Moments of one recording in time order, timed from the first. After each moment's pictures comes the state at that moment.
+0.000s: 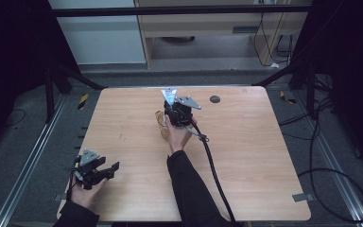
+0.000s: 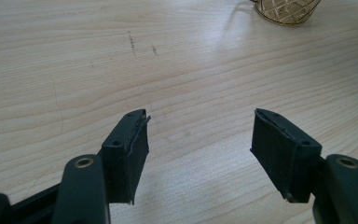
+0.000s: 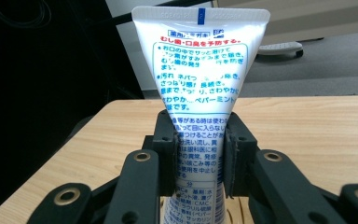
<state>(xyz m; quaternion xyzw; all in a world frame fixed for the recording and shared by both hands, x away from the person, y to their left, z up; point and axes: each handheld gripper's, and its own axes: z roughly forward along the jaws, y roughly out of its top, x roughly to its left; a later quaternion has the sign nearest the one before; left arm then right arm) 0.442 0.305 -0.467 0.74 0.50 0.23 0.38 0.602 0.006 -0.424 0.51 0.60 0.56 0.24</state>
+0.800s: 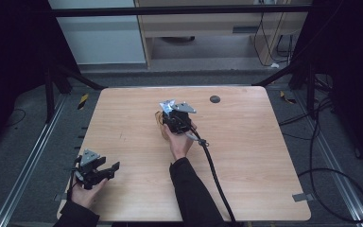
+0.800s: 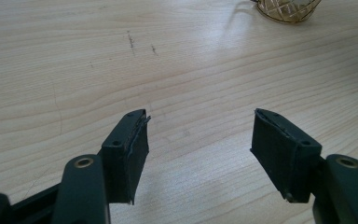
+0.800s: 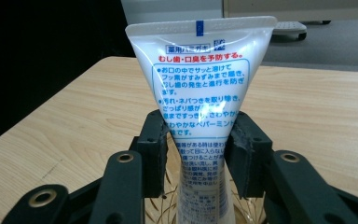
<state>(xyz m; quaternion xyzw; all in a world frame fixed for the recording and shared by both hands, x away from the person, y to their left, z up) 0.442 0.305 -0.468 0.74 0.50 0.23 0.37 0.591 0.008 -0.440 0.50 0.66 0.51 0.24</state>
